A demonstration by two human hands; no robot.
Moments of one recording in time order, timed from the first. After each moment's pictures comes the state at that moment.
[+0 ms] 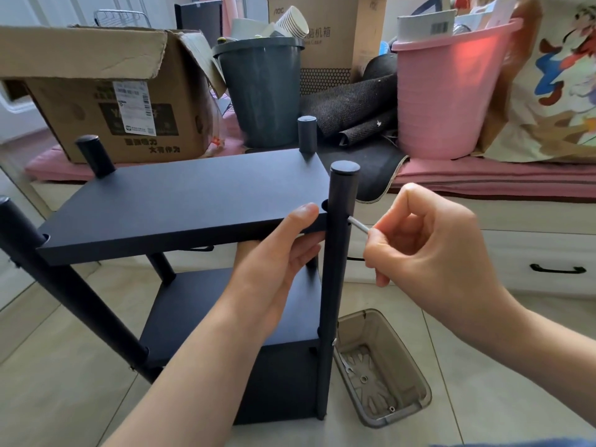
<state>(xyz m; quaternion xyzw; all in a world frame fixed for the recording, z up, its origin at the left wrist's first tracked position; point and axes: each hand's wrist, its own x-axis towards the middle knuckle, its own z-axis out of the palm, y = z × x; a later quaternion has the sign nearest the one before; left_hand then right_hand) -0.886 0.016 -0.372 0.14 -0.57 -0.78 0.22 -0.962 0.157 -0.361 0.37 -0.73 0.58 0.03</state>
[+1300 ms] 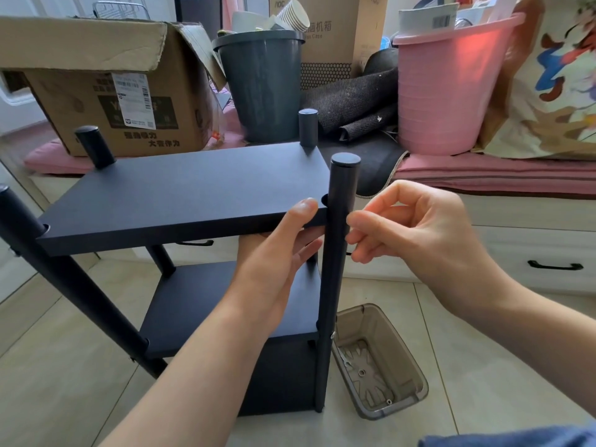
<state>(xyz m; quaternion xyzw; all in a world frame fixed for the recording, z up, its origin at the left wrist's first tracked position) -0.885 0.018 -0.380 0.11 -0.60 -0.76 0.24 -0.971 0.153 -0.359 0.34 -0.65 0.67 -0.12</state>
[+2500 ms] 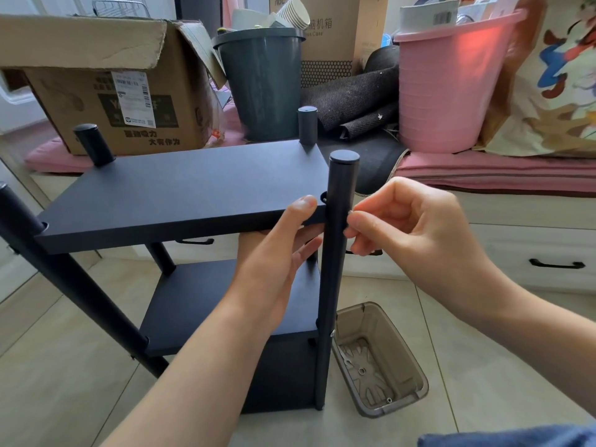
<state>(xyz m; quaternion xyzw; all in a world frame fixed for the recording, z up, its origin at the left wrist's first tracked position) -0.884 0.021 -0.380 0.11 -0.61 -0.75 0.24 -0.973 0.152 -0.366 0.39 -0.67 0.63 -0.06</state>
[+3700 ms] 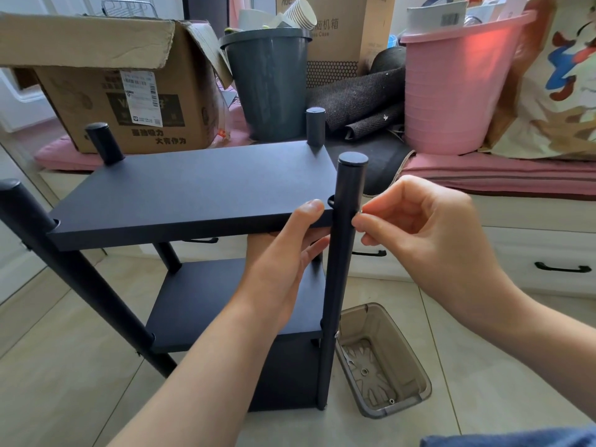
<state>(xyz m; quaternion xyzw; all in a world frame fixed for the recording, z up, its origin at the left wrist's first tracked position) -0.886 0.017 -0.389 0.09 -0.59 -0.77 0.23 -0.969 0.151 -0.364 0.38 -0.72 0.58 0.02</state>
